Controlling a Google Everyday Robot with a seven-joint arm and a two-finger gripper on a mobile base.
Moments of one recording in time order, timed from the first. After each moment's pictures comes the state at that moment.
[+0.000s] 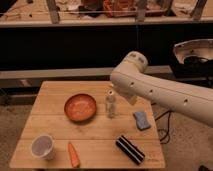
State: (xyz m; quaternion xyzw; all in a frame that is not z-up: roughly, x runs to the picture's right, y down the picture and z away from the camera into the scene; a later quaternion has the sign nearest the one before) arm 0.080 0.033 0.692 -0.15 -0.06 -0.41 0.90
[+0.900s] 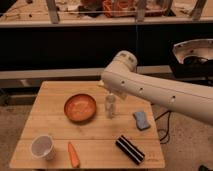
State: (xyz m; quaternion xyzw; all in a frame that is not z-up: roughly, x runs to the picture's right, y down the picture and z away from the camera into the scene) arm 0.033 0.016 0.707 -0.10 -0.10 -0.50 0.85
